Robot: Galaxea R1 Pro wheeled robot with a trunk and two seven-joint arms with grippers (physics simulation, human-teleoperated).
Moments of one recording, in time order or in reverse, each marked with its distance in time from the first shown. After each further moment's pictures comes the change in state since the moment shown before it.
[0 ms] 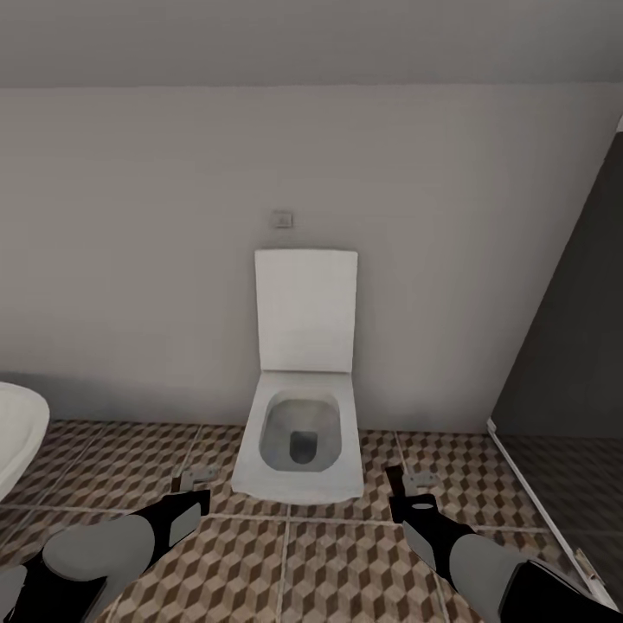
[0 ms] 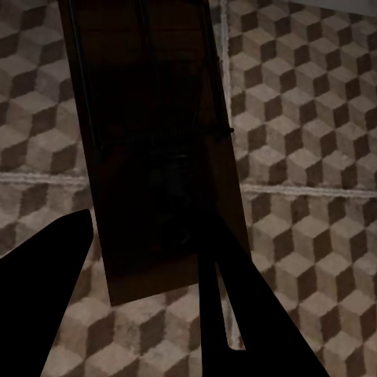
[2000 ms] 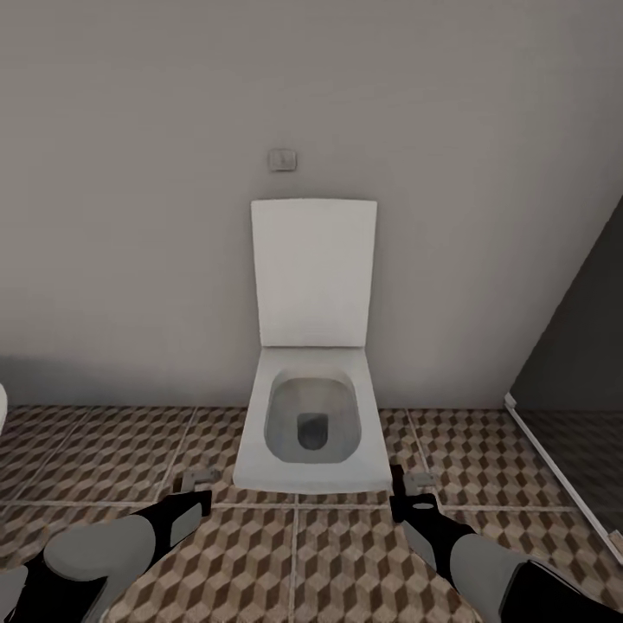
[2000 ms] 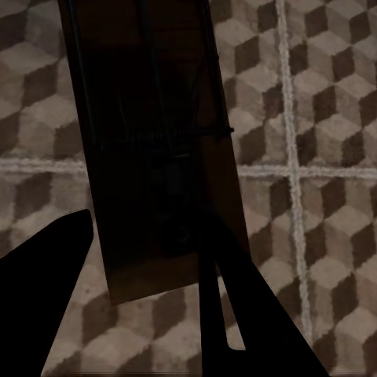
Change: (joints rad) left arm 0.000 -0.003 -0.002 -0.002 0.000 0.006 -0.004; right arm 0.000 -0.002 -0.002 -0.002 -0.004 -0.008 -0.001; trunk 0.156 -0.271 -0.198
